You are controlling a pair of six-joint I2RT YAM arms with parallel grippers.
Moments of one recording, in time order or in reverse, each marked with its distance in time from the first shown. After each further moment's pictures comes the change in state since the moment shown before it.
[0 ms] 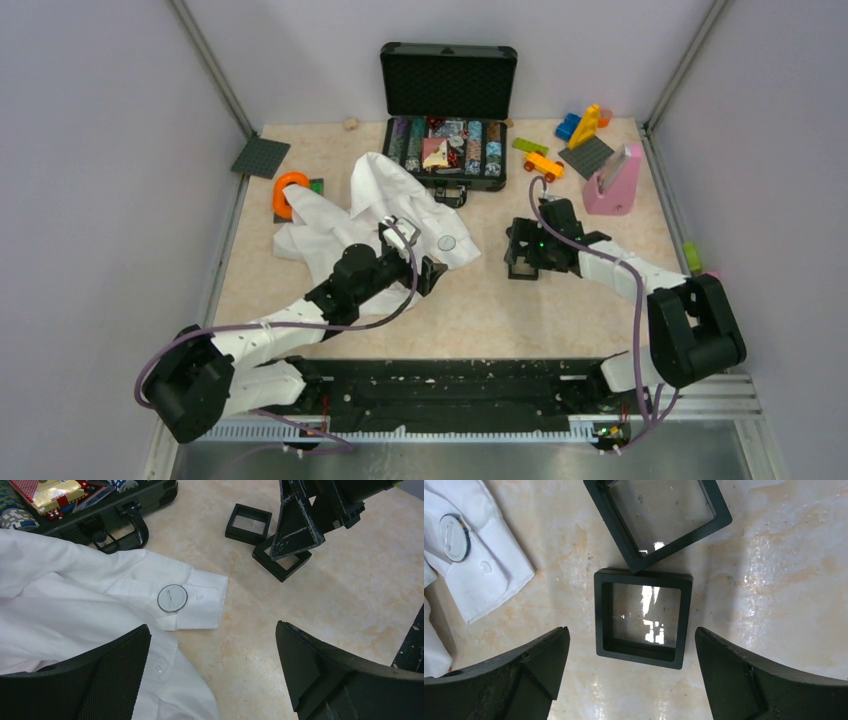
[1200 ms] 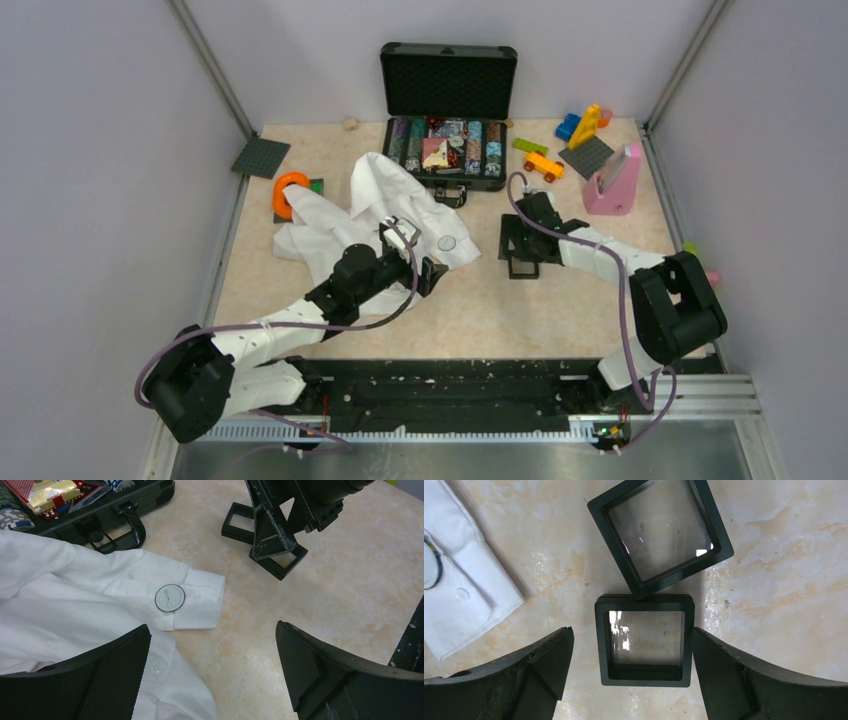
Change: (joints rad) left arm 0.000 0.002 0.000 0.000 0.014 0.000; right arm 0.097 0.138 0.133 -0.053 0.169 -0.015
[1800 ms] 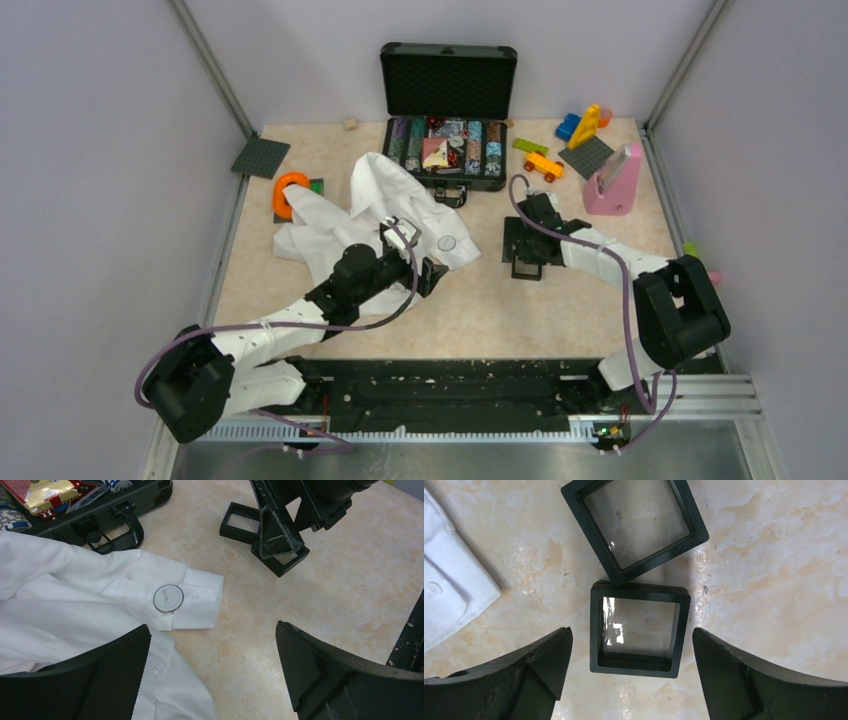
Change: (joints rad) left arm 0.000 0.000 0.000 0.000 0.007 0.000; right arm 0.007 -0.020 0.001 -0.061 0.052 -0.012
